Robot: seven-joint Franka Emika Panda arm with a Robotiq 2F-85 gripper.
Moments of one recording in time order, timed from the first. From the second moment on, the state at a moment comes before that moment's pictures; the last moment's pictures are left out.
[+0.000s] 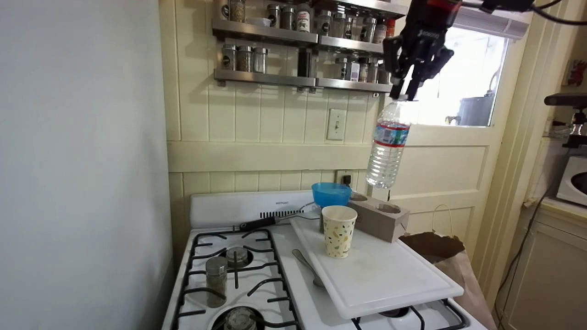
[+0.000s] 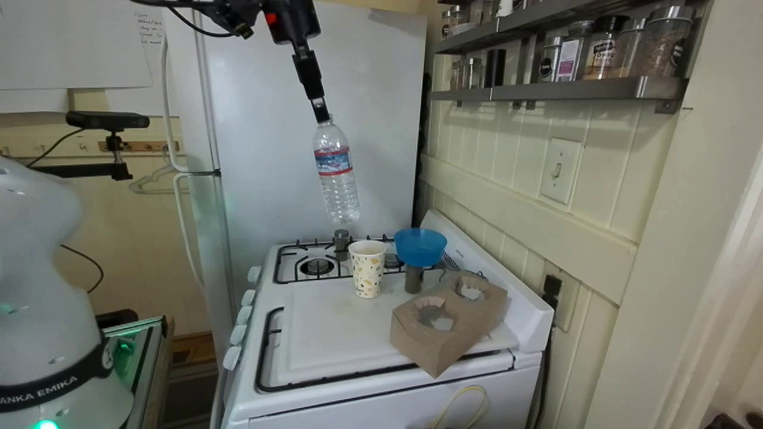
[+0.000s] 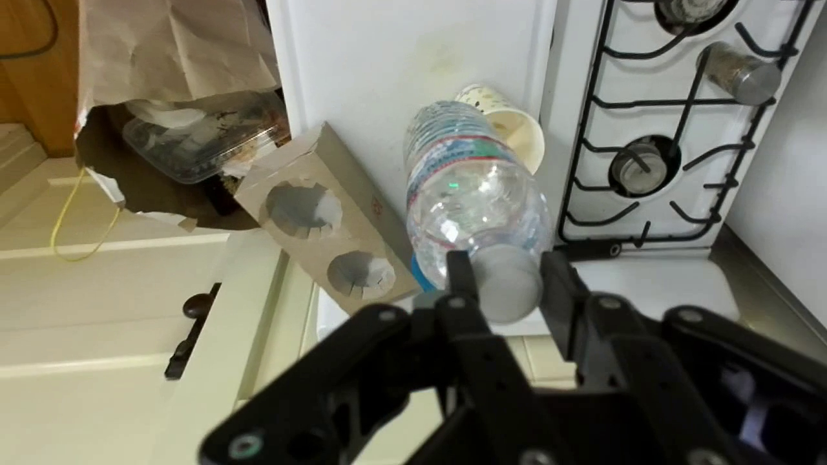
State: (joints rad) arm -0.04 -0.70 0.06 -2.26 -0.02 1.86 0.27
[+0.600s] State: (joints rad) arm -0.13 -0.91 0.02 -2.44 0.01 1.85 0.38
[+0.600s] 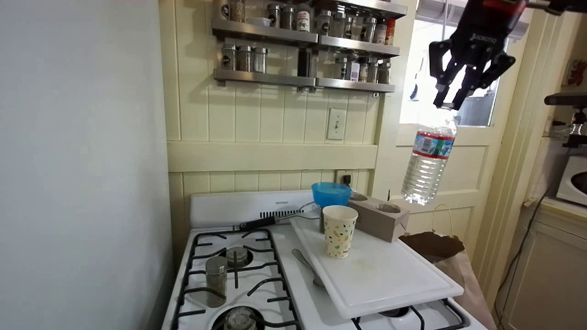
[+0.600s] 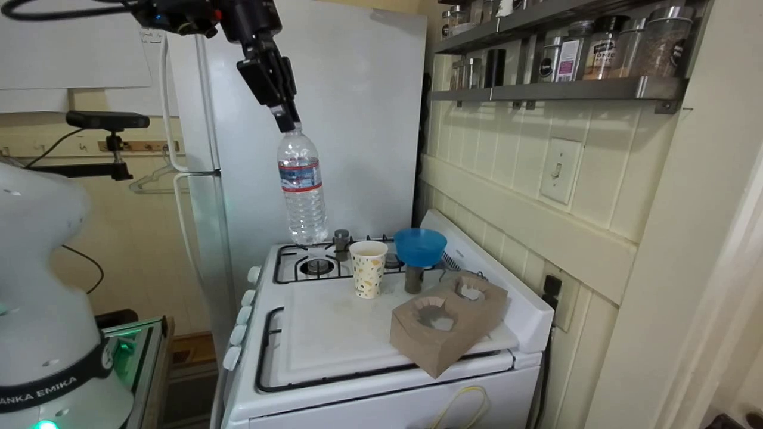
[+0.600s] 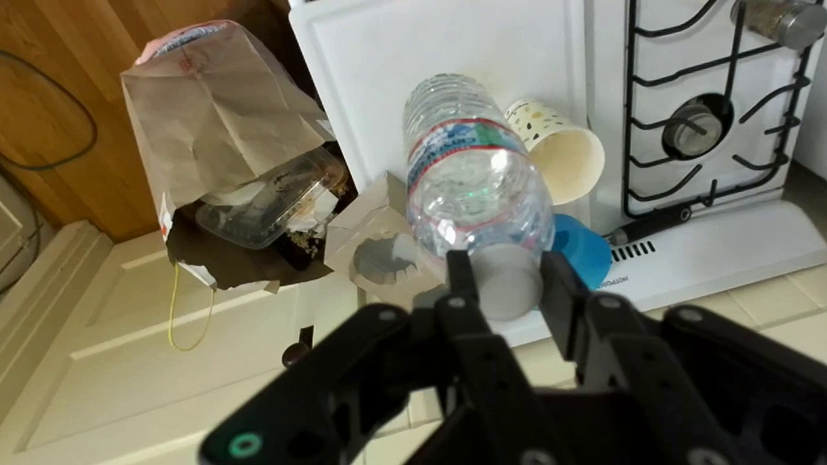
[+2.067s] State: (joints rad) arm -0.25 -0.72 0.01 -2.68 0.02 2.13 0.39
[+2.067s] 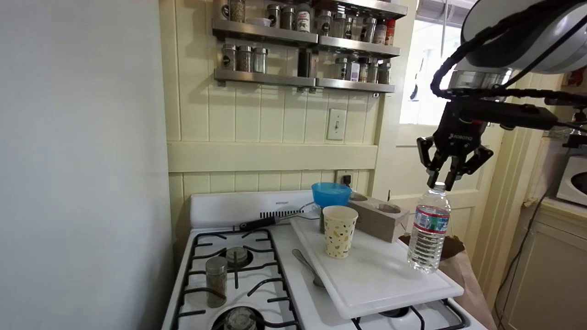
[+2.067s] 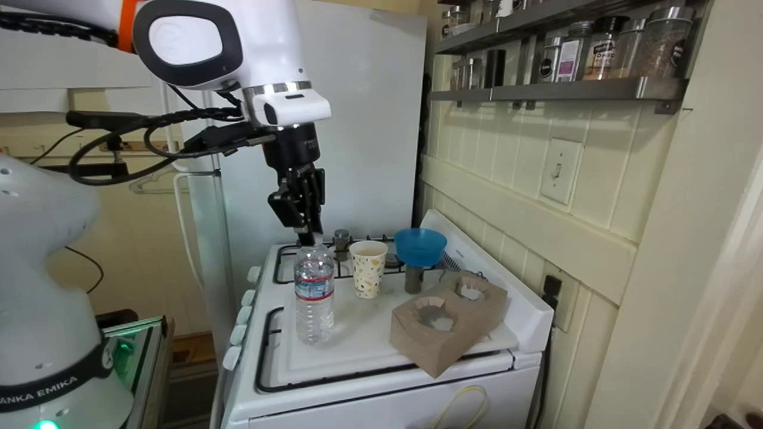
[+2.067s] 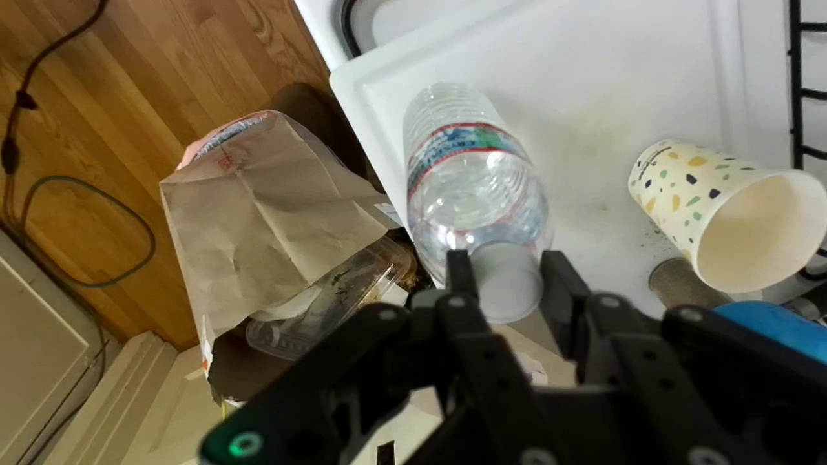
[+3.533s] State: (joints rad) arm -0.22 -0.67 0.02 -2.58 0.00 2.14 0.36
